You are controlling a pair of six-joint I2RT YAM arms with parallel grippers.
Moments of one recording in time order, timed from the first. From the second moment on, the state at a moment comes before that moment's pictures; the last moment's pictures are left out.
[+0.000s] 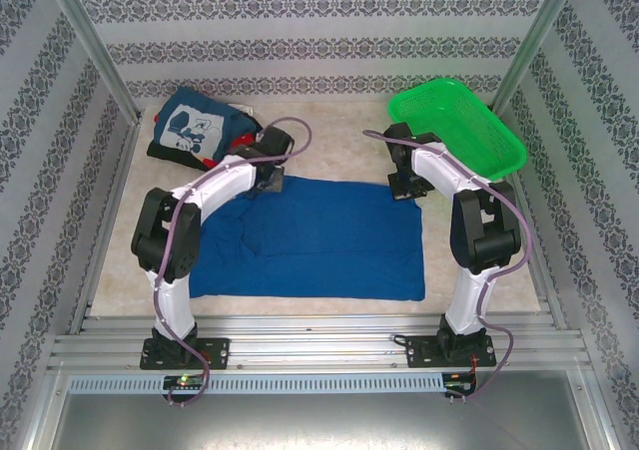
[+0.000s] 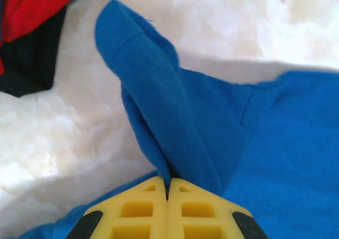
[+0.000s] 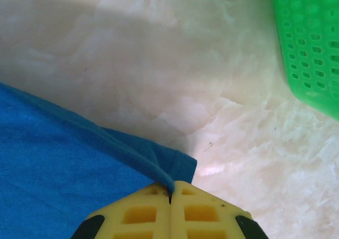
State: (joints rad) left arm -0.45 1.92 1.47 -0.71 -0.34 -0.29; right arm 0.24 1.91 1.48 -1.01 0.27 0.15
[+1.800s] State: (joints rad) left arm -0.20 1.96 1.34 -0.73 0.47 -0.26; right arm 0.24 1.89 1.42 -1.00 0.23 0.19
